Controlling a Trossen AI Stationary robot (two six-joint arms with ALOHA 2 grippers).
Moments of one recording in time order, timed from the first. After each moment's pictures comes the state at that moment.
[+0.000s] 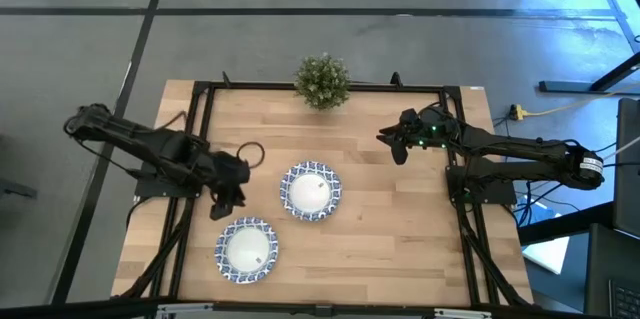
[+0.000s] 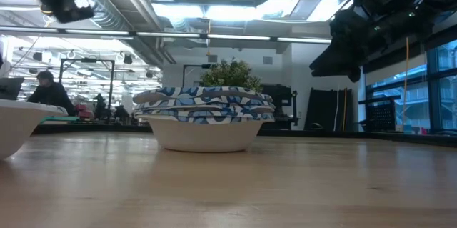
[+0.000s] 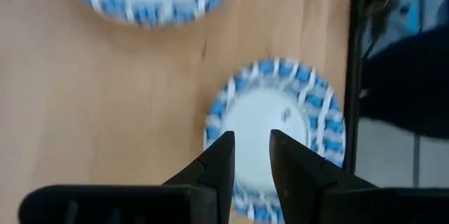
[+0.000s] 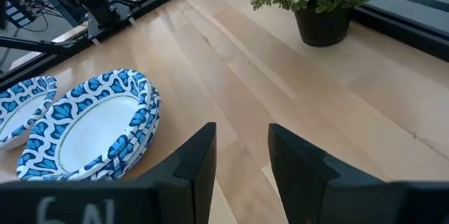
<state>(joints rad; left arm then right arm) -0.29 0.97 0.87 -0.89 0.15 -0.57 -0.43 0.91 0.39 0.08 -0.13 0.31</state>
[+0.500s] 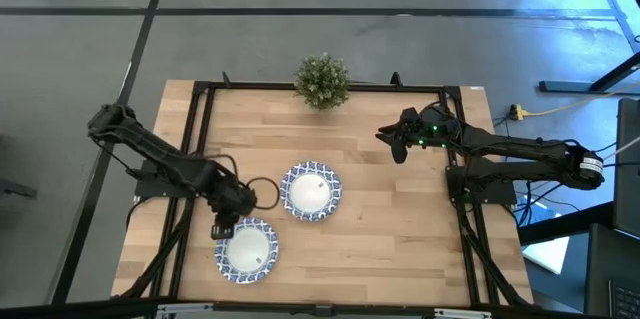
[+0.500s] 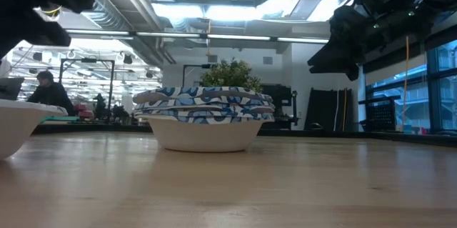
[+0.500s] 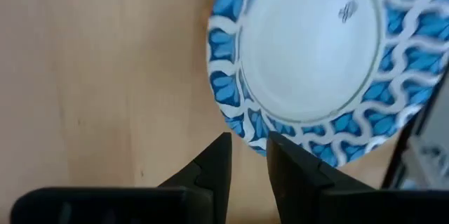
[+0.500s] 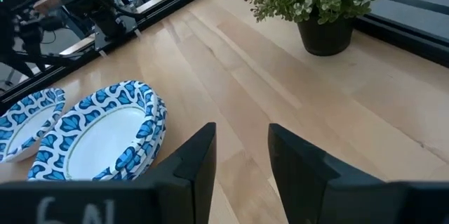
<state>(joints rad) -0.45 1.28 0.87 -0.99 0.19 -0.58 -0.43 0.91 0.39 0.11 -0.14 0.34</state>
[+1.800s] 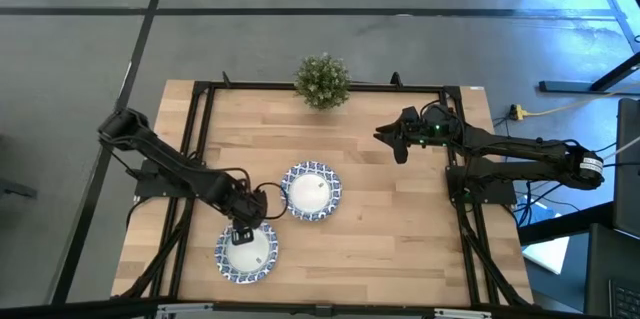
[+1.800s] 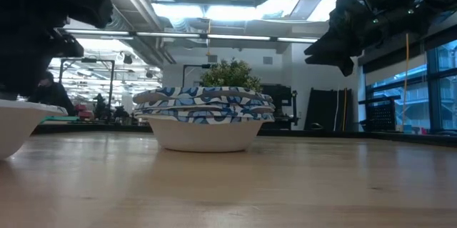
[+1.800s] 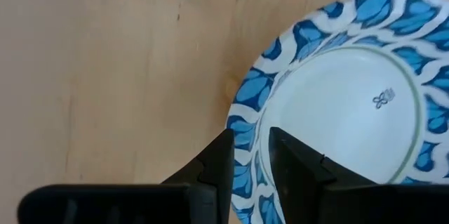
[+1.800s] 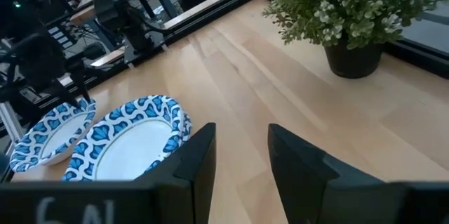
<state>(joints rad) -0.48 1.41 0.87 -0.81 0.00 -0.74 -0.43 0.91 0.39 0.19 -0.20 0.34</state>
